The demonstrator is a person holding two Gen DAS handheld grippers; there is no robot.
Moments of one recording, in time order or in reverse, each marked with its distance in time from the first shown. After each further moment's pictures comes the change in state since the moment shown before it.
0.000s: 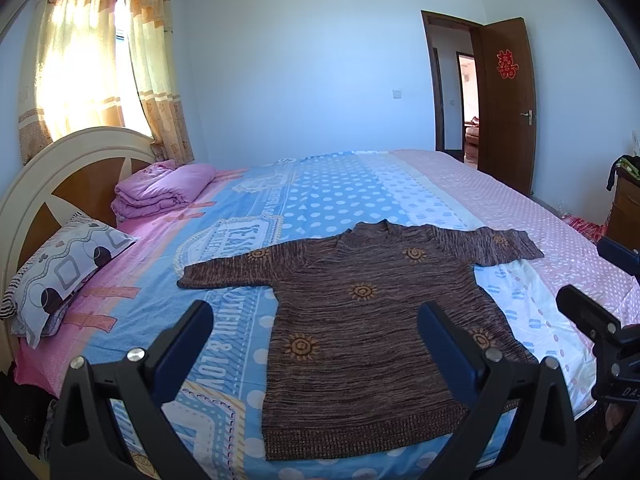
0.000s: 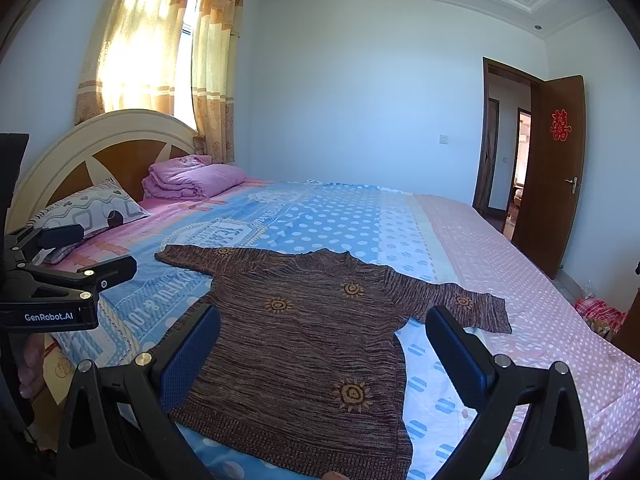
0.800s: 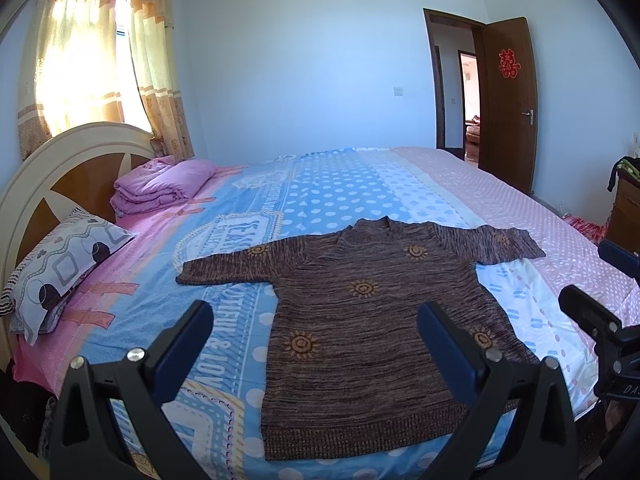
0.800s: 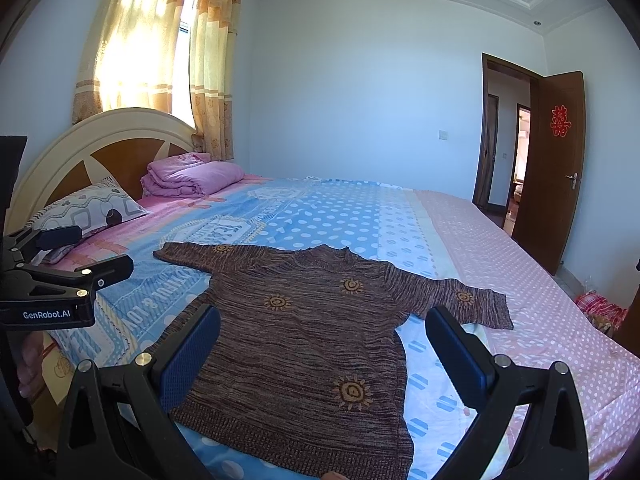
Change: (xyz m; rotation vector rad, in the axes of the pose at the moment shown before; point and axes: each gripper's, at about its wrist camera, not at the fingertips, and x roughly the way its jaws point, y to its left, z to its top) left arm 0.006 0.003 0.000 -0.008 0.011 -0.002; right arm 0.004 -0.005 -0.003 0.013 0.012 0.003
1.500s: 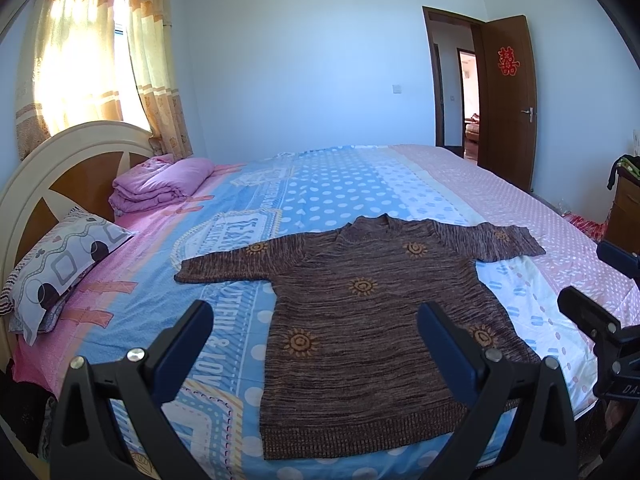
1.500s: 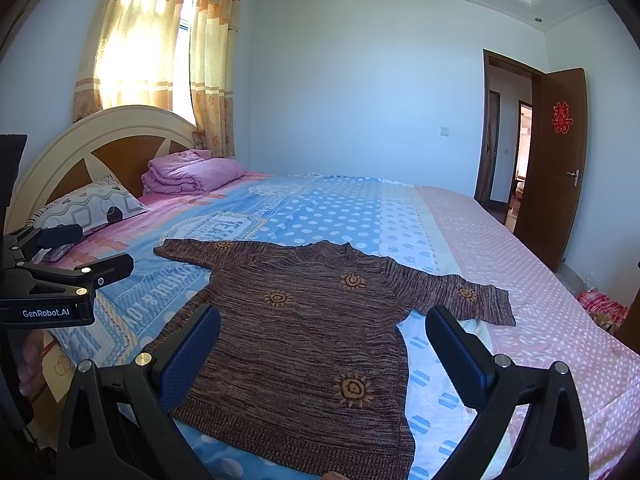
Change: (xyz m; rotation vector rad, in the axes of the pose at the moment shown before) left arm 0.004 -0.004 -0.003 0.006 0.007 0.000; right arm 0.003 0.001 -0.002 0.002 0.011 0.006
